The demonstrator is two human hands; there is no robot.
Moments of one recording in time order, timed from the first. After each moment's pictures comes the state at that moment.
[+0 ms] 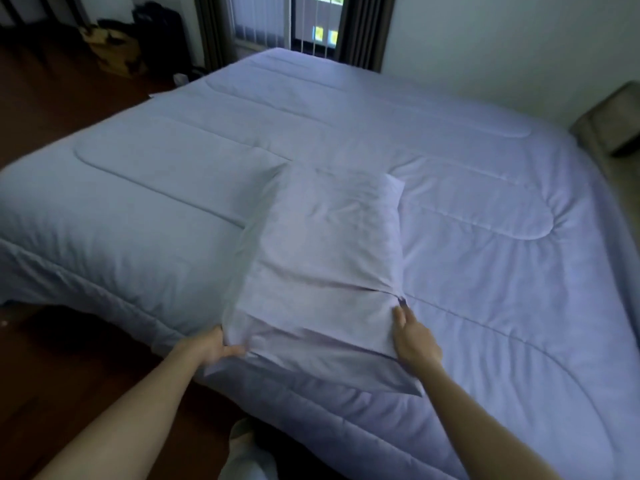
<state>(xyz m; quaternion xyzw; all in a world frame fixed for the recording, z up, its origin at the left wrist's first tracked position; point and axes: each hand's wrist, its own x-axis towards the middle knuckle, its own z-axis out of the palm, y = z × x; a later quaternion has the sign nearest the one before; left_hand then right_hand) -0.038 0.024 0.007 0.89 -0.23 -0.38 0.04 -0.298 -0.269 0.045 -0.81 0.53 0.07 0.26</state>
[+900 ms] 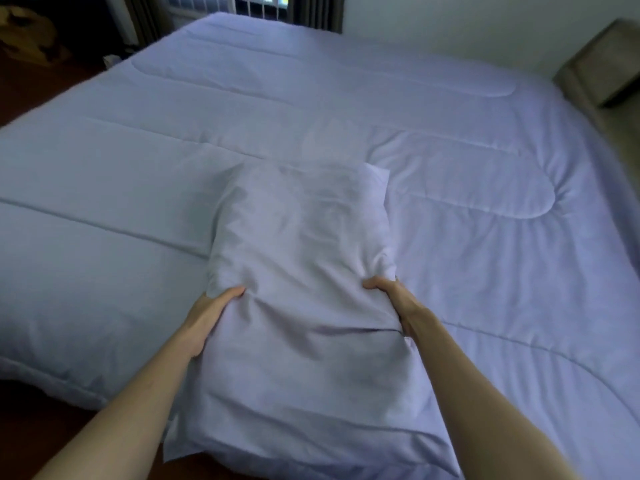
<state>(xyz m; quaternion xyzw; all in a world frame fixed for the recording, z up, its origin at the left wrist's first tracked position) 0.052 -0.120 -0.002 0.78 -0.01 -0.37 0.50 -0.186 -0.371 0.028 -0.49 0.49 -0.02 0.72</state>
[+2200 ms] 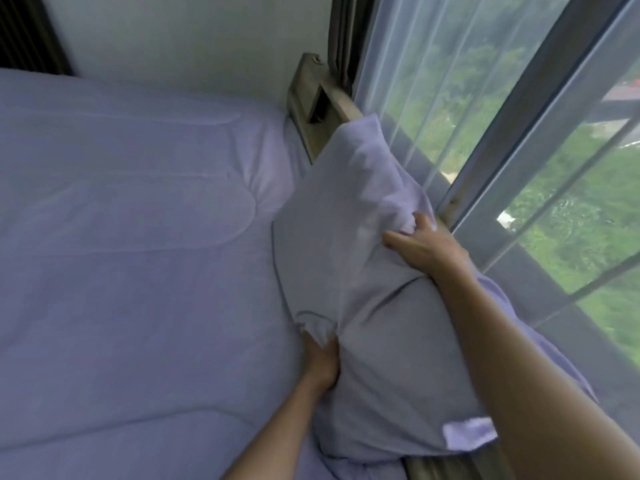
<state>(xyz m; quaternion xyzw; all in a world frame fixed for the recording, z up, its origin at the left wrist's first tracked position) -0.610 -0.619 0.034 0.74 -0.30 -0.49 0.35 -0.724 -0.746 0.210 -0.67 0.72 -0.07 0.17</state>
